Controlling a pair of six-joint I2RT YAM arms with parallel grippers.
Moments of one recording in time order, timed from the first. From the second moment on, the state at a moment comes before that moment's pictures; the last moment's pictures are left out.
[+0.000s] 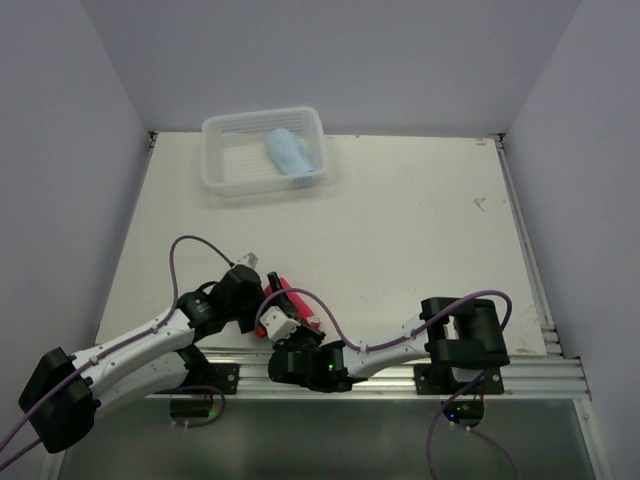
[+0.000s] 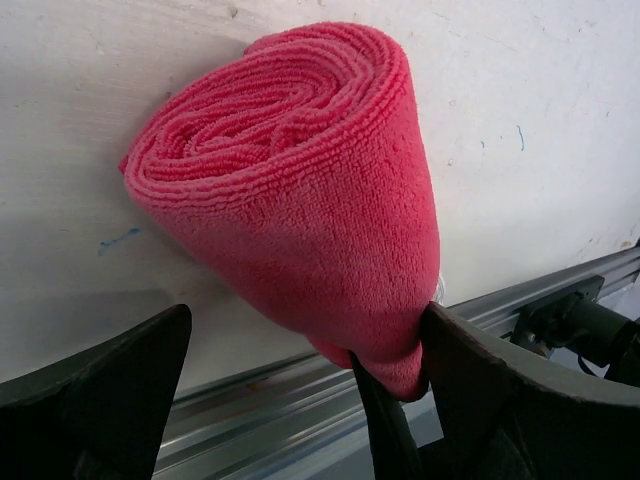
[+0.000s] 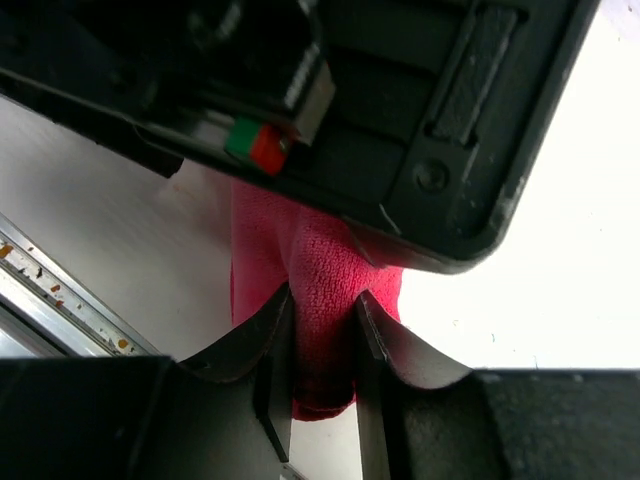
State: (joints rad) left arm -0.74 0.87 0.40 -0.43 0.06 -1.07; right arm 1.61 1.79 0.92 0.01 0.96 0.29
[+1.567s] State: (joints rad) left arm -0.88 1.17 0.44 -0.21 -0.09 -1.12; right arm 1.69 1.68 0.74 0.28 0.99 0.16
